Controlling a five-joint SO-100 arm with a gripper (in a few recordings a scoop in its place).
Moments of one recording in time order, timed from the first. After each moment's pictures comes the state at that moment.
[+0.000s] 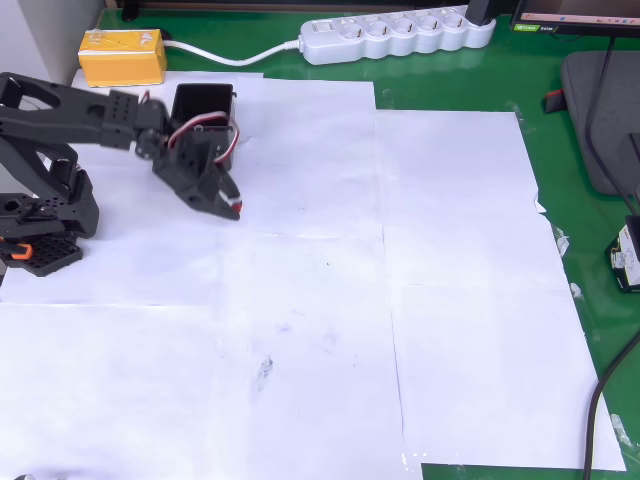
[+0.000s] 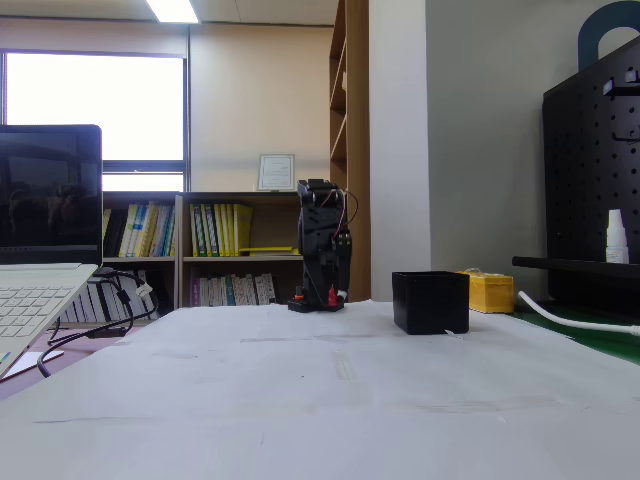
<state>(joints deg) -1.7 70.6 63.9 54.0 -79.6</state>
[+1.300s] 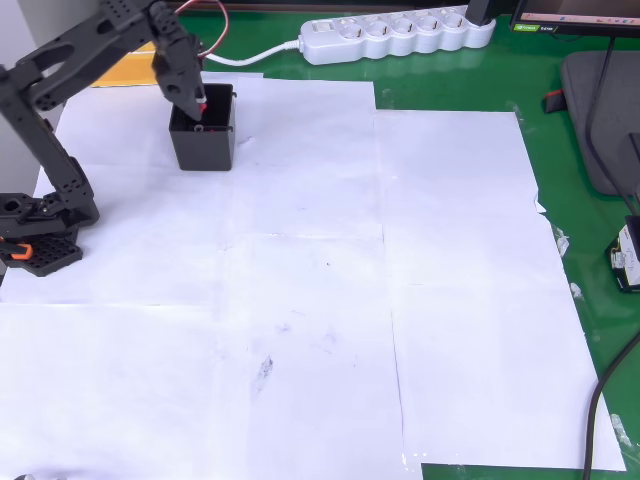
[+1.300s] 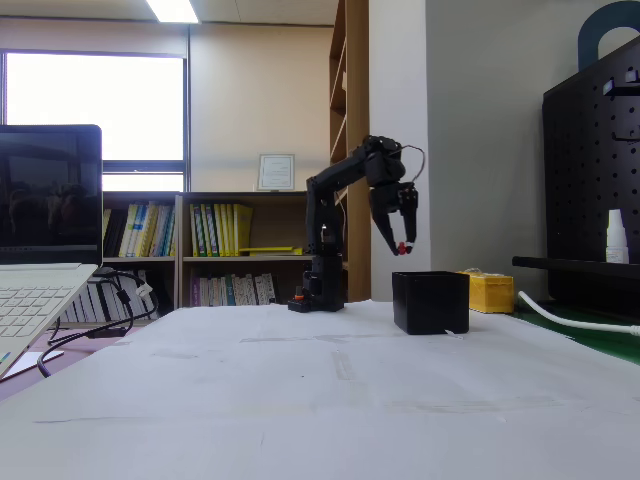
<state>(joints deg) -35.3 91.7 107.1 92.8 -49.9</state>
